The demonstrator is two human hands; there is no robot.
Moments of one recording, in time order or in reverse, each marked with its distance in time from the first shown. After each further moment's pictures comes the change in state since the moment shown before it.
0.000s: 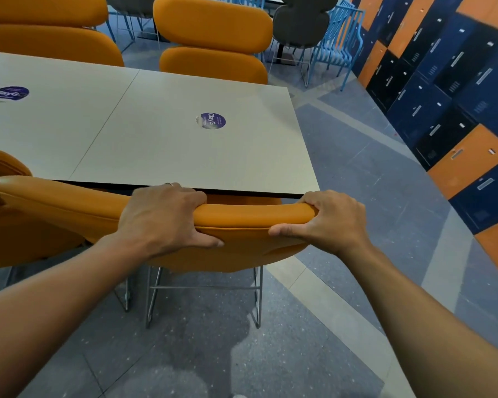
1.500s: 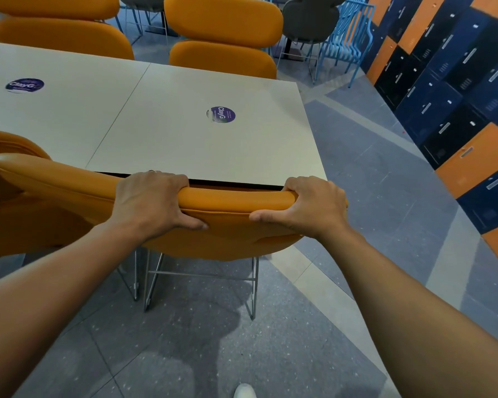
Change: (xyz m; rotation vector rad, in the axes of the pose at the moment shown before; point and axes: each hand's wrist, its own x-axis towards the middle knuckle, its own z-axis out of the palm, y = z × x) left_hand -0.016 -0.041 0.014 -0.073 0.070 -0.107; right_hand 0.011 -0.049 0.013 -0.067 -0.056 -0.029
